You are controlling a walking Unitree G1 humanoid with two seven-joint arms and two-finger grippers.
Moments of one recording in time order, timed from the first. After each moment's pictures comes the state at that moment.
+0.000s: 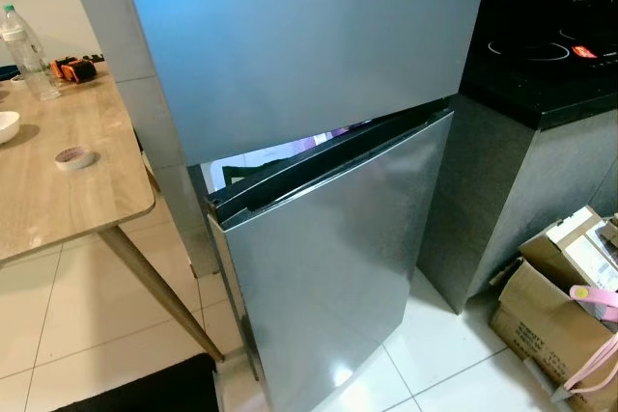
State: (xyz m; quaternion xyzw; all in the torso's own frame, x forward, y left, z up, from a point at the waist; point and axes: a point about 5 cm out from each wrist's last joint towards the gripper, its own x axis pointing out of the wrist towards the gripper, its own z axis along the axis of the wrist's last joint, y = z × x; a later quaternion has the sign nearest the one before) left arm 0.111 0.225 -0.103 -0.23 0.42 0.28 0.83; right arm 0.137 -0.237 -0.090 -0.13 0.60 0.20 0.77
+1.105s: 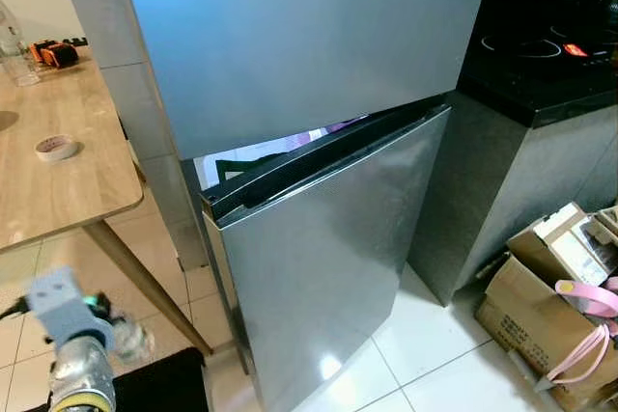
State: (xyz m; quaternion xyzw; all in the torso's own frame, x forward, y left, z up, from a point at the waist) left arm 0.258 0.356 0.051 -0.15 0.06 0.31 0.94; right arm 0.138 -0.236 -0.090 -0.14 0.59 0.20 0.77
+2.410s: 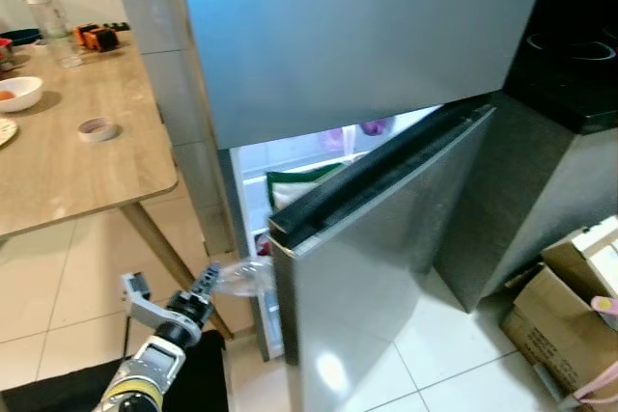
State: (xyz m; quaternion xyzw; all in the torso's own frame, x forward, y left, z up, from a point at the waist) left arm 0.282 0.220 0.021 -0.54 0.09 -0.17 0.82; right arm 0.140 -0.236 -0.090 -0.15 0.60 0.21 0.76
